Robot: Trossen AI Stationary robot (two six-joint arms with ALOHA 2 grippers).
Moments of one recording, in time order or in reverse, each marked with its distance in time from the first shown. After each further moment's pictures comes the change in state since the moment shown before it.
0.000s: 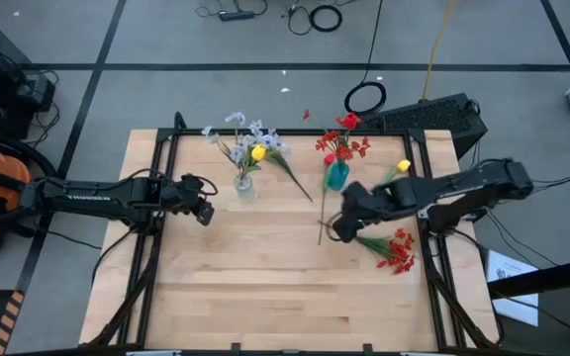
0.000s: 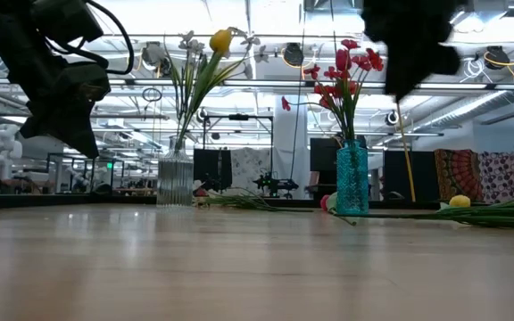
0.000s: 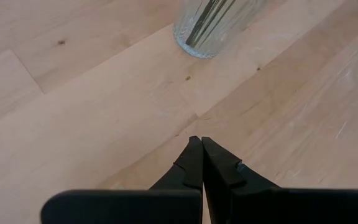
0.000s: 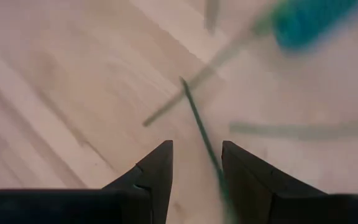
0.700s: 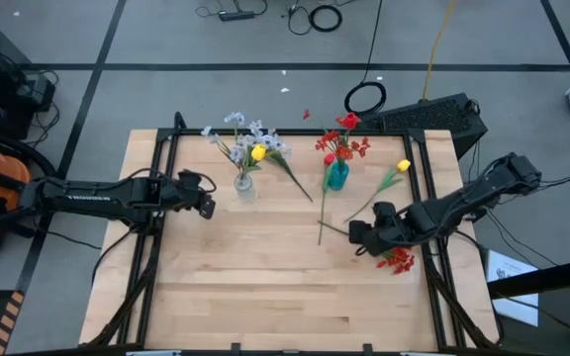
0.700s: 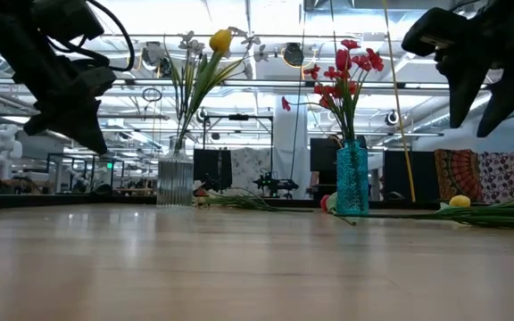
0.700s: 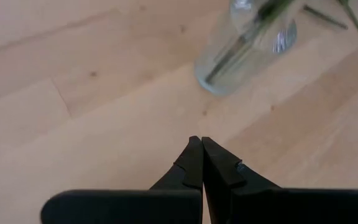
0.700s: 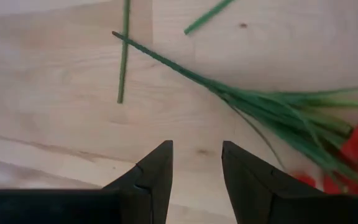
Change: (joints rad) left arm 0.000 0.000 0.000 0.034 -0.140 -0.042; right arm 0.242 -0.119 -0.261 0.069 0.004 0.959
